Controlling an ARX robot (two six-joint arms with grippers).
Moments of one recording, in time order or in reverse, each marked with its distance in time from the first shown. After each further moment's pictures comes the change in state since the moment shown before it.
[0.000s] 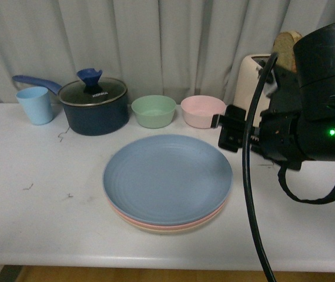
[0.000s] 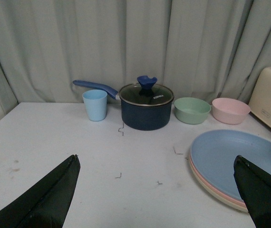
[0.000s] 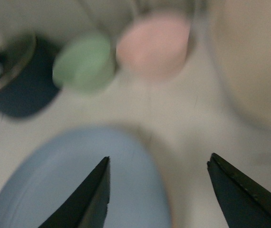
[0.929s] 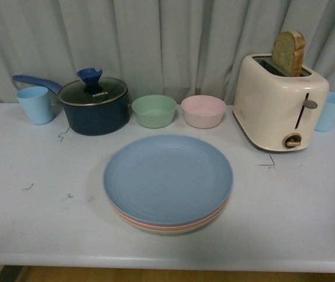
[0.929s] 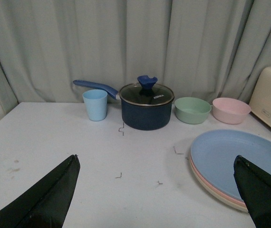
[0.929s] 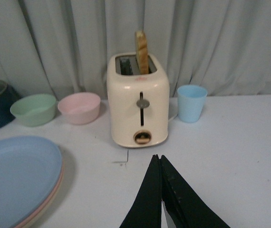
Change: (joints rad) left arm 0.000 0.000 0.000 0.000 0.000 0.000; right arm -0.217 -0.768 -0.893 0.605 0.103 -0.407
